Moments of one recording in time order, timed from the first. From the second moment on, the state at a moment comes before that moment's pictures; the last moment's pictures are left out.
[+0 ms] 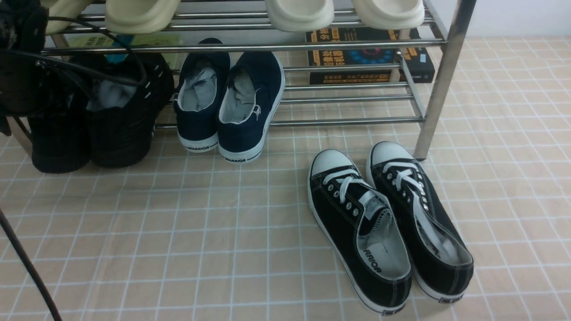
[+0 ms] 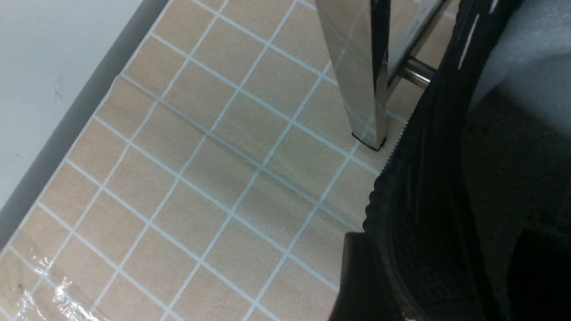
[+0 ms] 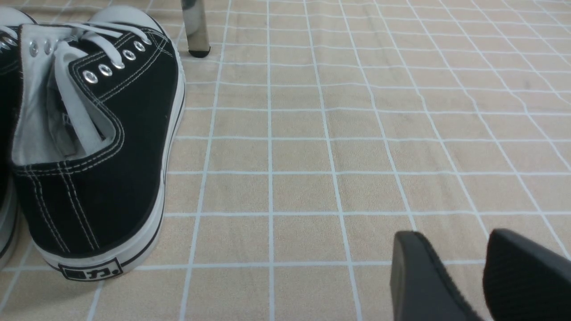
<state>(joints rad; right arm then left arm) -0.04 -0.01 0.01 0.01 0.39 -0.01 -0.02 1.82 -1.51 0.56 0.94 -0.77</state>
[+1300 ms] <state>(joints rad) -0.04 -0.01 0.01 0.01 0.39 -0.01 -0.02 1.25 -1.32 0.38 1.25 -0.61</state>
